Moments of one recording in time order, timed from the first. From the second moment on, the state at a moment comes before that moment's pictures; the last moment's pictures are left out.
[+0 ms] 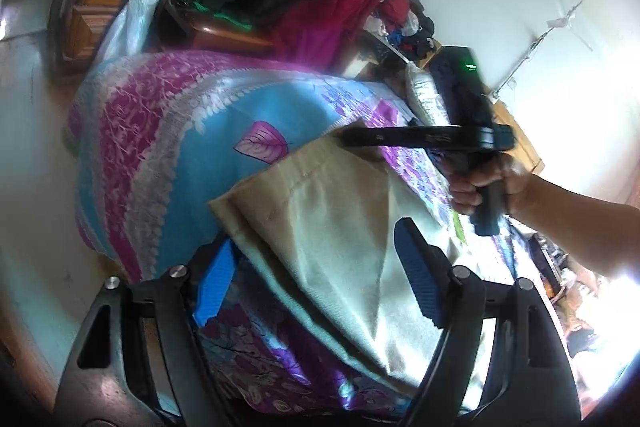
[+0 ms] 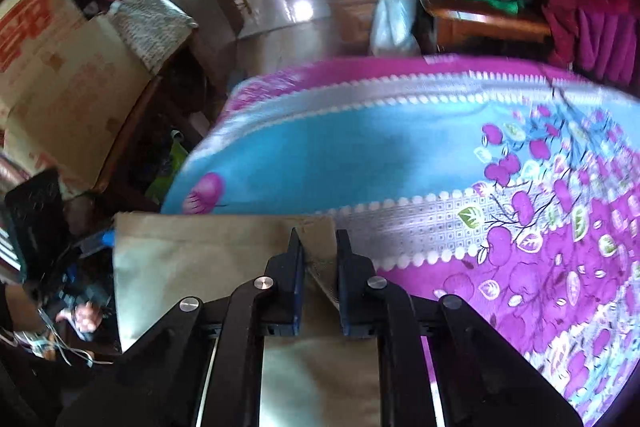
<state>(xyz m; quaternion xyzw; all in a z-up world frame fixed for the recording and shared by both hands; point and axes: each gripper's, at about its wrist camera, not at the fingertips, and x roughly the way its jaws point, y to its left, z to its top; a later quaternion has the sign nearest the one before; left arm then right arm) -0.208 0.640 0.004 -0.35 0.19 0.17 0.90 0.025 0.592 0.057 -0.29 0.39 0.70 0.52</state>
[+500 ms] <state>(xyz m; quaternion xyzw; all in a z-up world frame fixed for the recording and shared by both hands) -0.208 0.651 0.010 -0.31 0.15 0.14 0.93 0.012 0.495 0.127 -0.22 0.33 0.71 0.58</state>
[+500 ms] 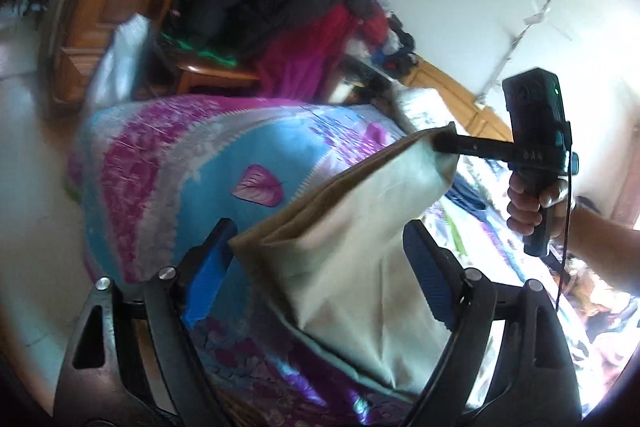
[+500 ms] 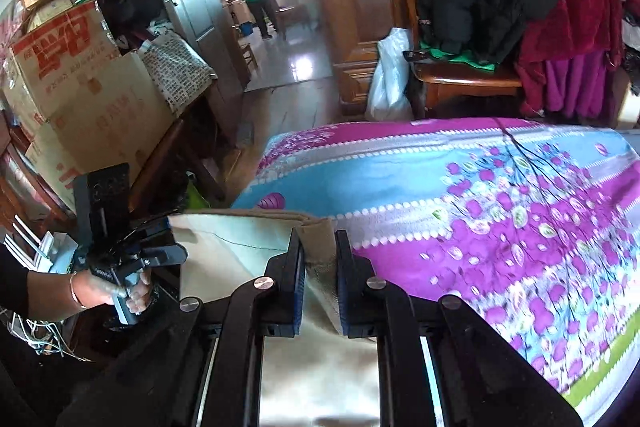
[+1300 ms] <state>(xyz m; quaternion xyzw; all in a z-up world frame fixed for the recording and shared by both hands) -0.133 0.378 0.129 -0.09 0.26 -0.23 0.93 0.035 0.159 0.175 -0.15 0.38 0.53 0.74</state>
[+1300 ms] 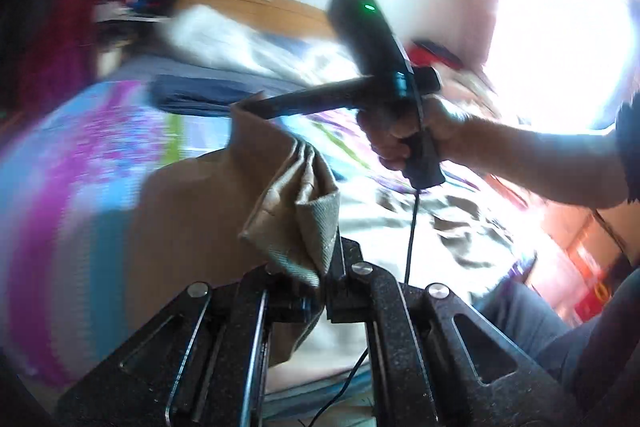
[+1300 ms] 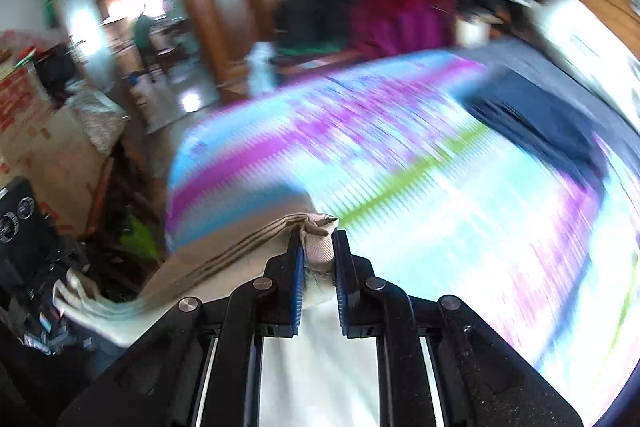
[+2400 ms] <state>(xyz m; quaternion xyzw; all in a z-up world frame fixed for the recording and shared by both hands) -0.070 0.259 0.088 -0.09 0.34 -0.22 0.91 0.081 -0.015 0.057 0.14 0.57 0.29 0.75</state>
